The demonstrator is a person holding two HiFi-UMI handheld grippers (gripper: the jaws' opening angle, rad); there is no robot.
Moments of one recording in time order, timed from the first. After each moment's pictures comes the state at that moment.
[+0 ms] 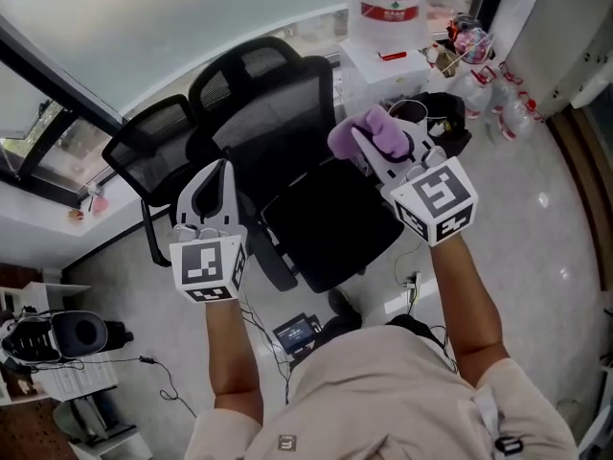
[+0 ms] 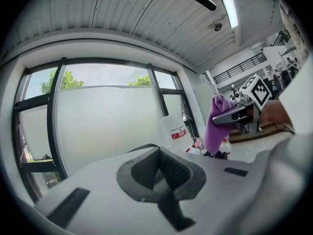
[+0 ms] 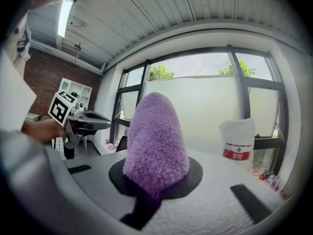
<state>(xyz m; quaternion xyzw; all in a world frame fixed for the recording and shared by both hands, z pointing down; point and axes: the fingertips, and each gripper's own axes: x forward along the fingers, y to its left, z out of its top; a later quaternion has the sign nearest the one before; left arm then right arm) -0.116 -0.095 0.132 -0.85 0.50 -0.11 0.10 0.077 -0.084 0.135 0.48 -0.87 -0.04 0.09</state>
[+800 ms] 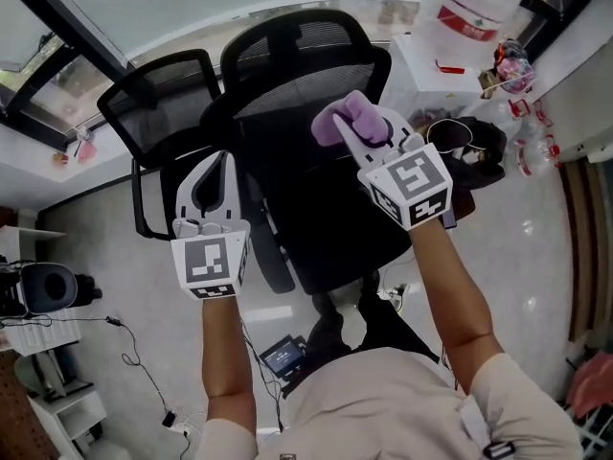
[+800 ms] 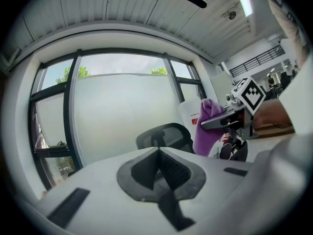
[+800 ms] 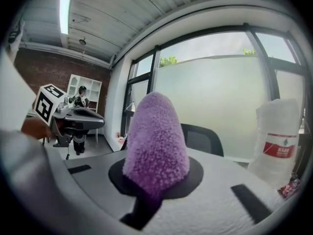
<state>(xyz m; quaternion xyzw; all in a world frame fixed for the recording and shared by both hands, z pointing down) -0.211 -0.183 0.218 -0.80 0.58 -0.12 0.07 -0.049 -0.230 0.223 0.41 -0.90 -0.03 0.13</state>
